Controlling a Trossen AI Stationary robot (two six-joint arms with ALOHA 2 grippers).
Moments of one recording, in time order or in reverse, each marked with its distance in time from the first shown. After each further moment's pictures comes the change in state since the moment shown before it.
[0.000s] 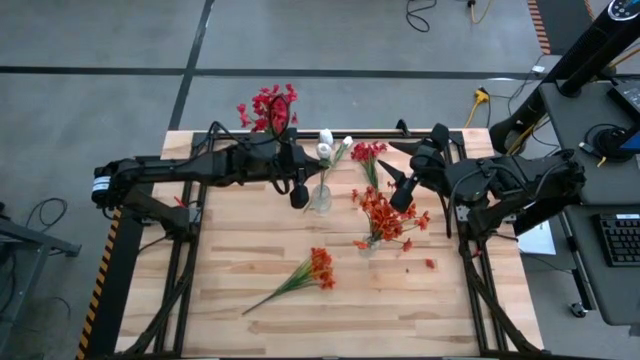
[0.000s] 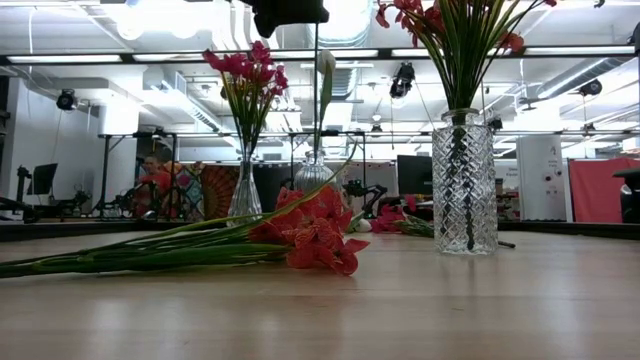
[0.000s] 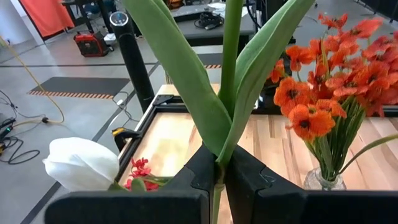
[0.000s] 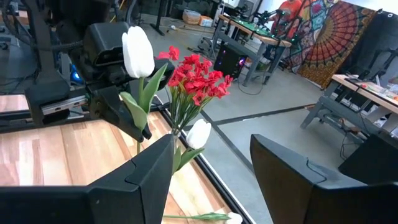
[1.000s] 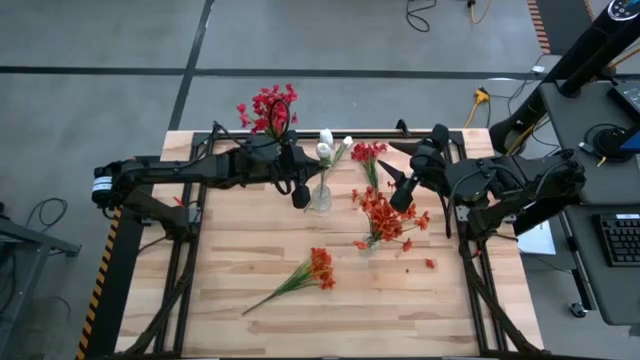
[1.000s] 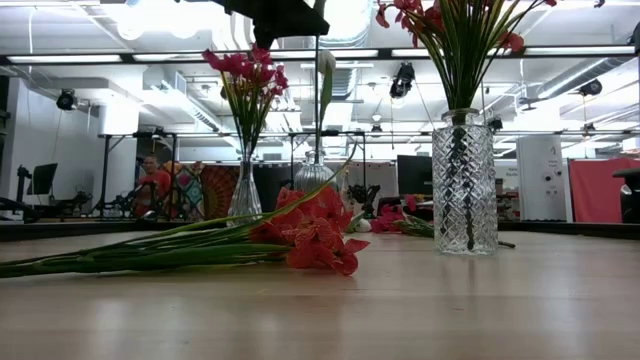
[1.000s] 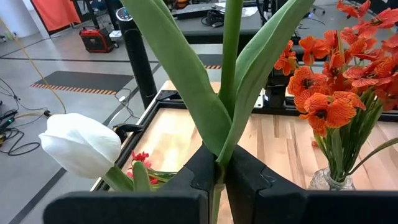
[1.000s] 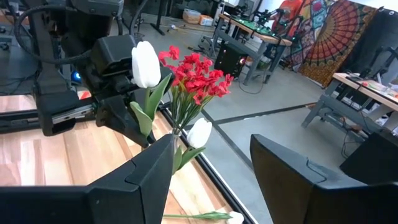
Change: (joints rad) left arm 0.013 0.000 -0.071 0.082 -0.009 -0.035; right arm 0.000 0.000 0.000 -0.005 -0.001 0.011
